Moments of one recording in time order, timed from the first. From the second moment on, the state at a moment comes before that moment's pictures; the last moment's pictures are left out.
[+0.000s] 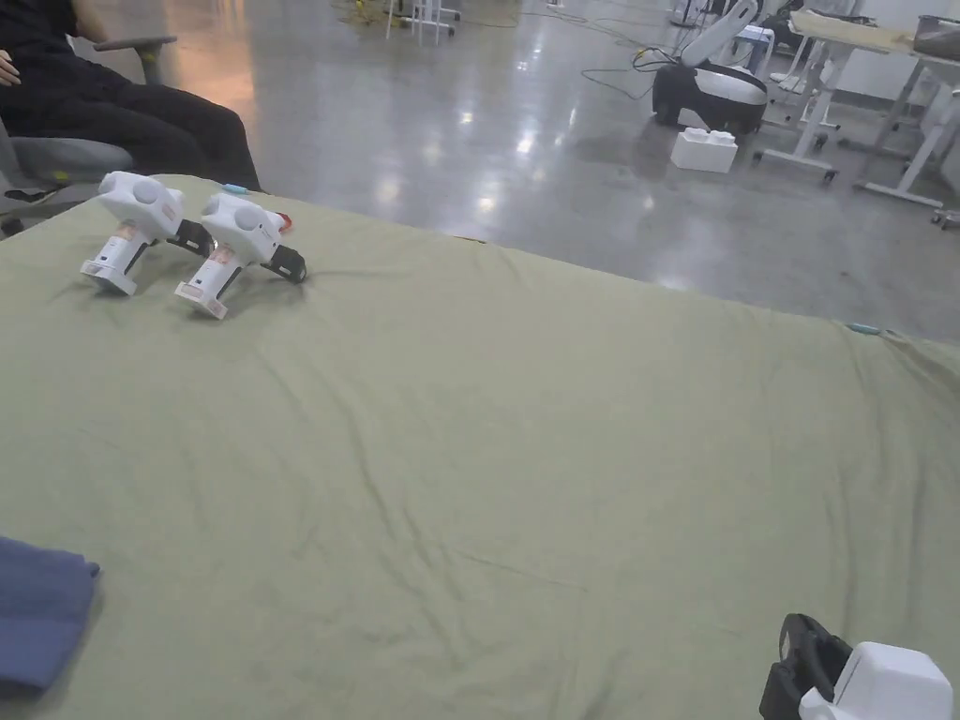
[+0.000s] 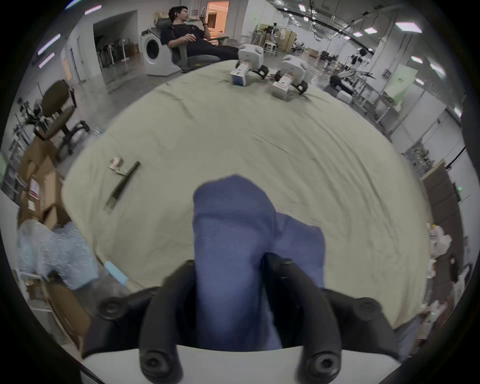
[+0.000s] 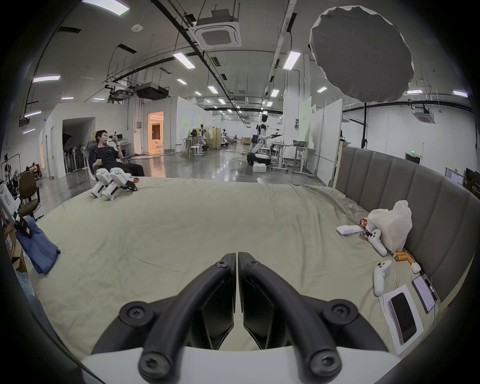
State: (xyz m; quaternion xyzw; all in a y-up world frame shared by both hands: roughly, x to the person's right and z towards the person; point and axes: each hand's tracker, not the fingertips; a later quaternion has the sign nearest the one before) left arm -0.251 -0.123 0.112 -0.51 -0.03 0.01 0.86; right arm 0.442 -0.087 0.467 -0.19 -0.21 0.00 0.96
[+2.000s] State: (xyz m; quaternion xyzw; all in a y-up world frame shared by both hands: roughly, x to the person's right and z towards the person) left arm 0.150 -0.057 0.301 -0.09 -0.20 -0.01 0.98; right arm 0.430 -0.053 0.453 -0.10 -0.26 -0.03 0.96
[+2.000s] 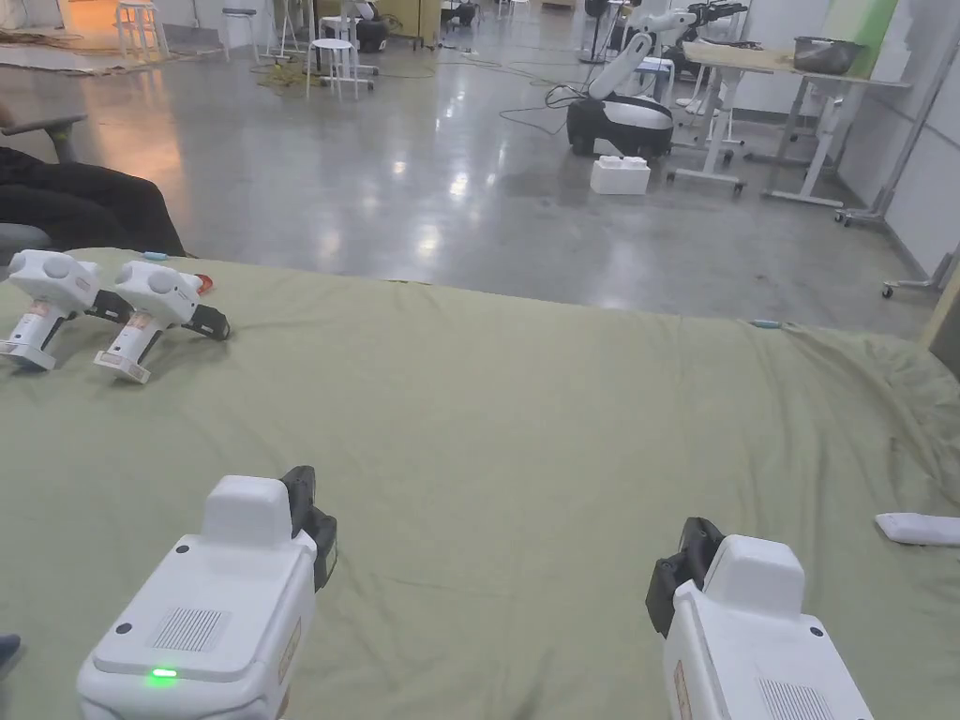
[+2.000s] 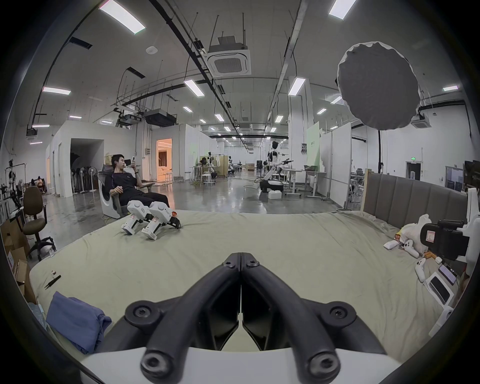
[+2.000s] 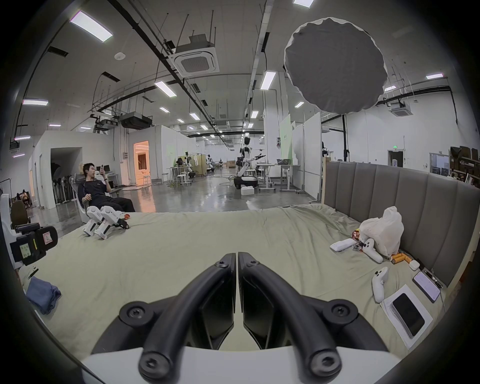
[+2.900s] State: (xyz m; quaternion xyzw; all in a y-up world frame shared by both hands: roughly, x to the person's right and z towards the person) left arm 0.134 -0.055 0.304 -0.09 -0.18 0.01 0.98; right arm 0.424 -0.045 0.452 -0.07 -0.28 -0.03 0.96
